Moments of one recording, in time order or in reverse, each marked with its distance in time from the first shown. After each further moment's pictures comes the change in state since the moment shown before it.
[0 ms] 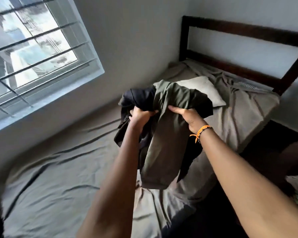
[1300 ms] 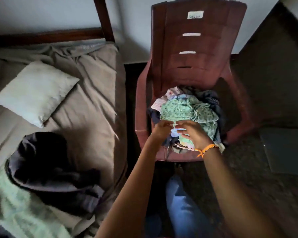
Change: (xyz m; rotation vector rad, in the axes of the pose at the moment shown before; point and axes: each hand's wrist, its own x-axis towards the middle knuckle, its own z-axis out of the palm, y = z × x) left_hand -0.296 -0.078 0.396 0.326 -1.266 0.037; right_hand -0.256 0.144 -0.351 0.174 0.990 0.251
